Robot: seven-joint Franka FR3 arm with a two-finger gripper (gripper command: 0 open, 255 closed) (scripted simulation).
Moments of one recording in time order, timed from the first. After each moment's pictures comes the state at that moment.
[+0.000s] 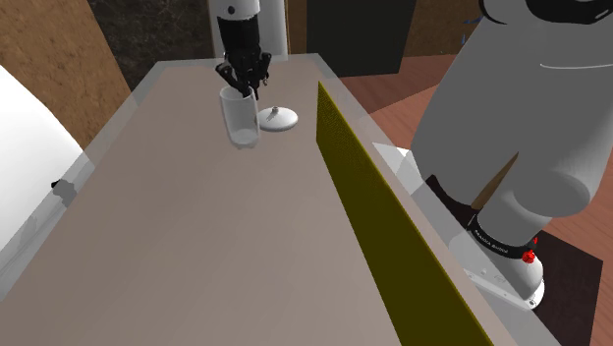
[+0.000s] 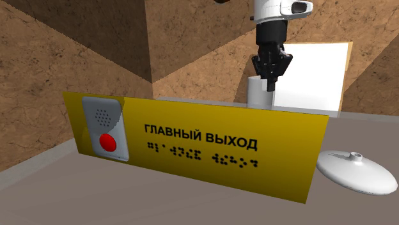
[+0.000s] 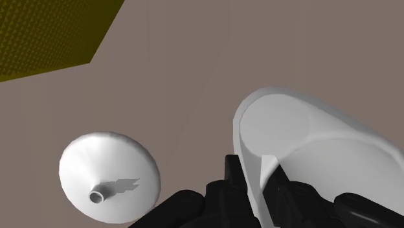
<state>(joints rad) 0.07 0.31 0.59 -1.41 -0.25 1.69 0.58</state>
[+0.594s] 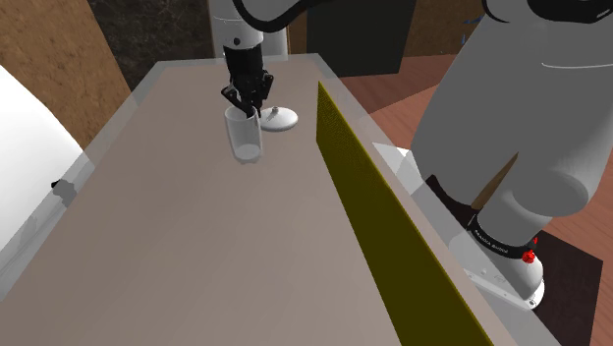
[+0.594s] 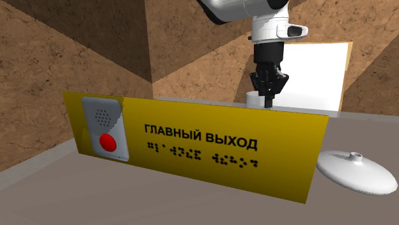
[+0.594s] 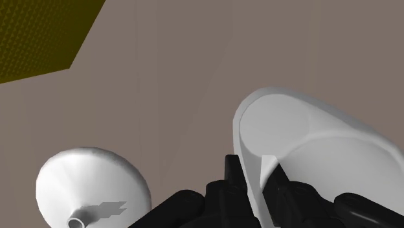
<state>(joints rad) 0.05 0.30 0.59 -1.55 -0.25 1.82 0.59</state>
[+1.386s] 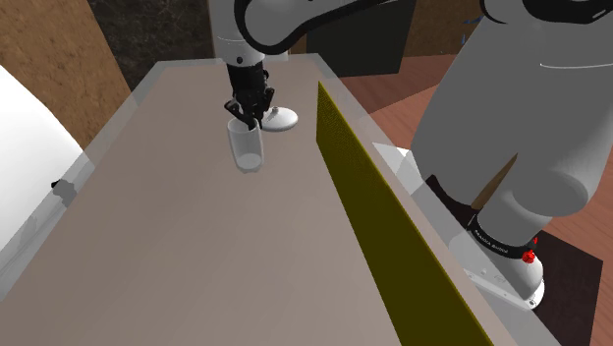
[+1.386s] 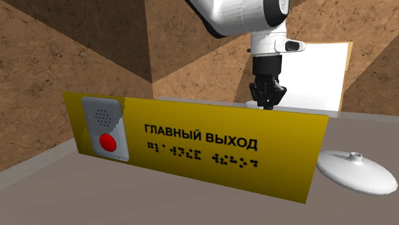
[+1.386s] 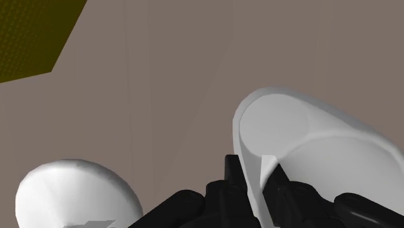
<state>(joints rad) 0.05 0.31 0.58 -1.62 -0.26 1.90 0.60</state>
